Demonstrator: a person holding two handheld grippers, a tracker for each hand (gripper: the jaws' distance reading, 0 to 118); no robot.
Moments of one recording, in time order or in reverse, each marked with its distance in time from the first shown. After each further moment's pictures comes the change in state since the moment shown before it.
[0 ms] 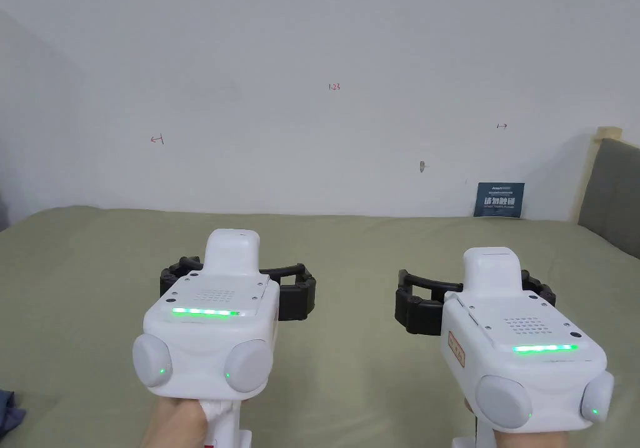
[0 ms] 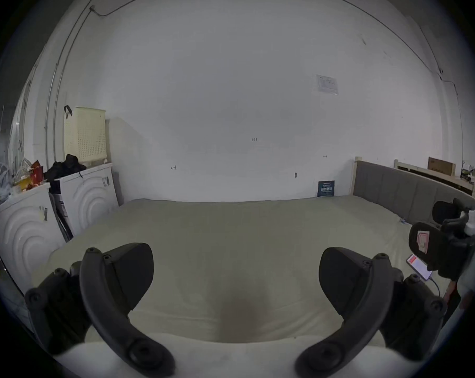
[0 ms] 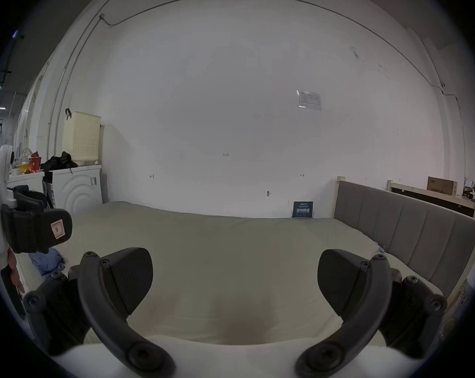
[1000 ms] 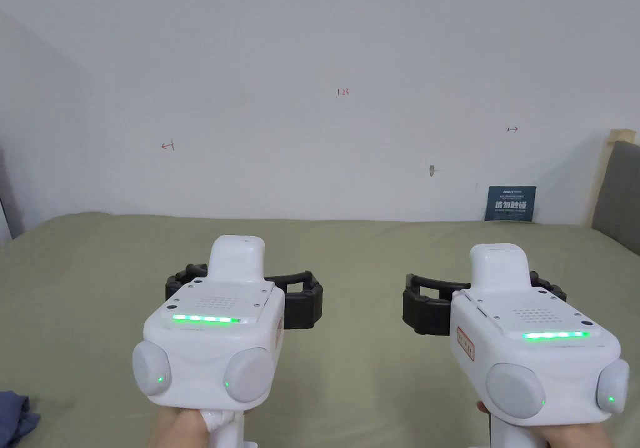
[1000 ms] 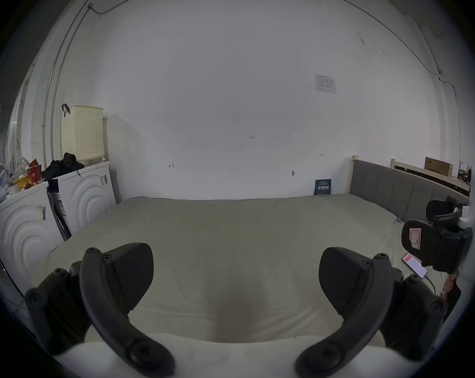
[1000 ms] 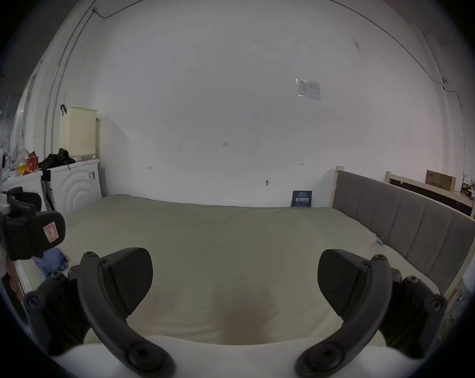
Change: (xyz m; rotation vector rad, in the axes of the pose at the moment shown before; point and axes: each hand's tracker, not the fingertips) left arm -0.006 0.002 0.008 -0.013 -0.025 0.012; right arm -0.003 0.014 0.000 -0.079 0.002 0.004
